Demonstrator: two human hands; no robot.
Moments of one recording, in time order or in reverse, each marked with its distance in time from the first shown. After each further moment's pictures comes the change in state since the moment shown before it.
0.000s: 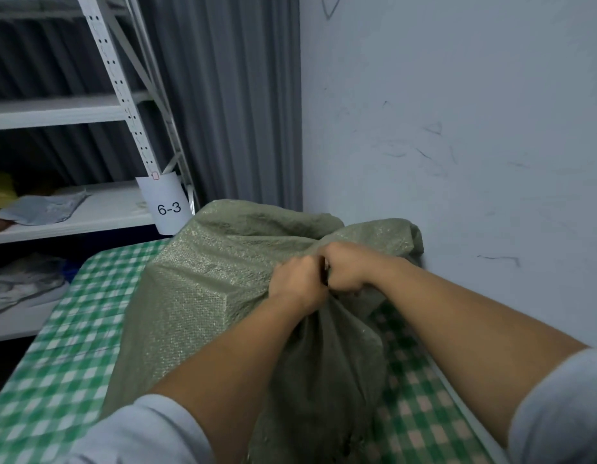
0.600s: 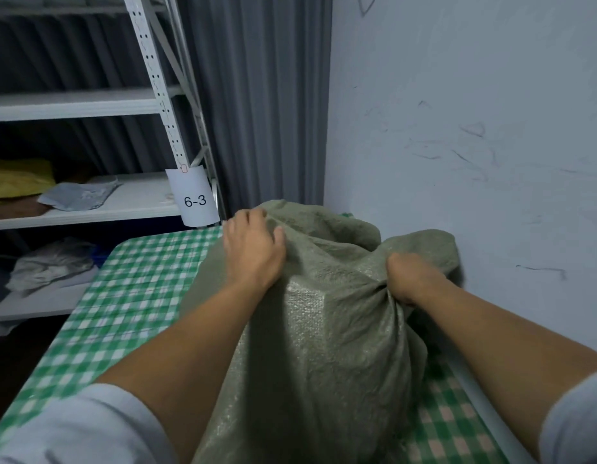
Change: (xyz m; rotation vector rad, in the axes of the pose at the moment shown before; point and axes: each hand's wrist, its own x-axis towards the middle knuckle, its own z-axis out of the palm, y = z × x) left_hand -0.014 -0.084 -0.056 -0.185 0.557 -0.254; right_hand -0.001 0.034 0.025 -0.219 0.111 0.246
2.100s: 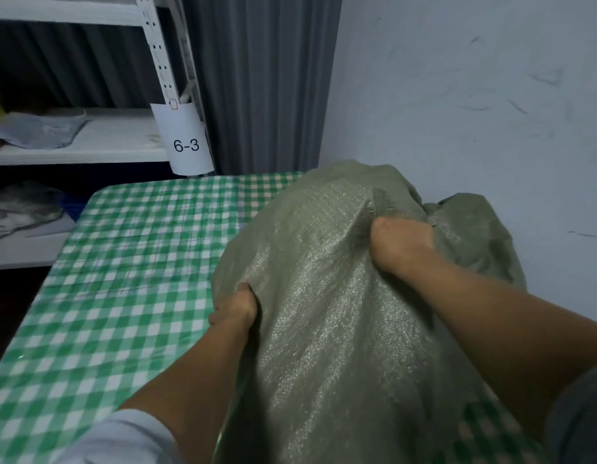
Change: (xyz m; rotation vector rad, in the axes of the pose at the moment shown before) left_hand -0.067 -0.199 0.073 -0.283 -0.499 -1.117; right_hand 0.017 -0.122 0.023 -0.300 0.146 0.036
